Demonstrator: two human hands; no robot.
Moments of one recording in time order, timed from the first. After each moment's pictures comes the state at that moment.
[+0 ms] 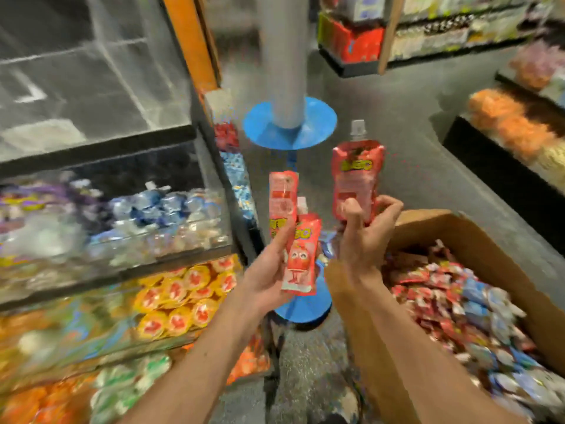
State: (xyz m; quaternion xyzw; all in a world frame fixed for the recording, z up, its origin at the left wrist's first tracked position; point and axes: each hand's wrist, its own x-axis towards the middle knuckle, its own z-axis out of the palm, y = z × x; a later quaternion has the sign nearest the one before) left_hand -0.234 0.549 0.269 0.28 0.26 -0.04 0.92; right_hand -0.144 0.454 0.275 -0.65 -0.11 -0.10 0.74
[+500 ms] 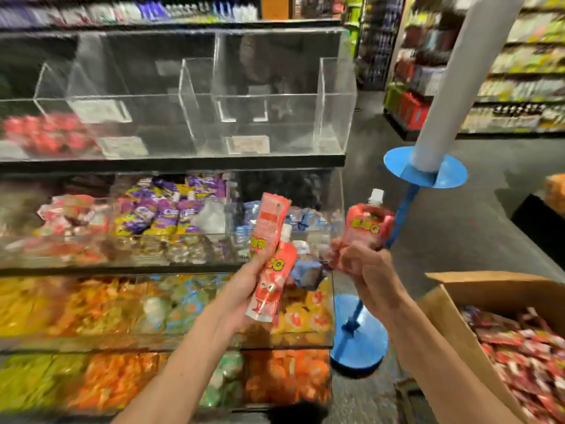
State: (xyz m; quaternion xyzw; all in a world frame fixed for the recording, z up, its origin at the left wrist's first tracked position) left_hand -0.485 0.698 0.318 0.34 0.29 0.13 0.88; right_hand -0.332 0.581 0.319 -0.51 -0.16 0.36 0.76
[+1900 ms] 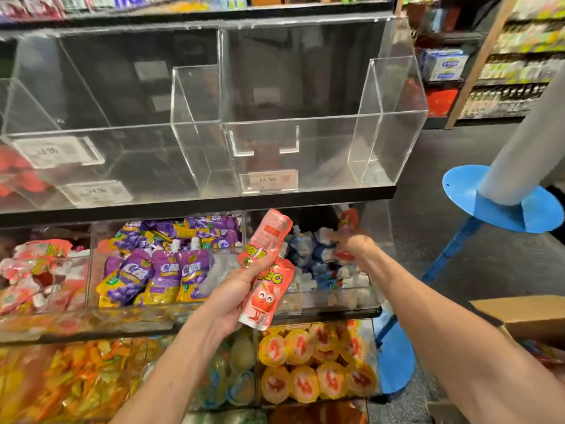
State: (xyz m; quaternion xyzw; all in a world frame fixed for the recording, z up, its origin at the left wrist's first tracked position) left_hand -0.442 0.886 0.303 0.41 0.40 0.10 0.81; right_hand -0.206 0.815 0.267 -0.79 -0.06 0.35 0.49
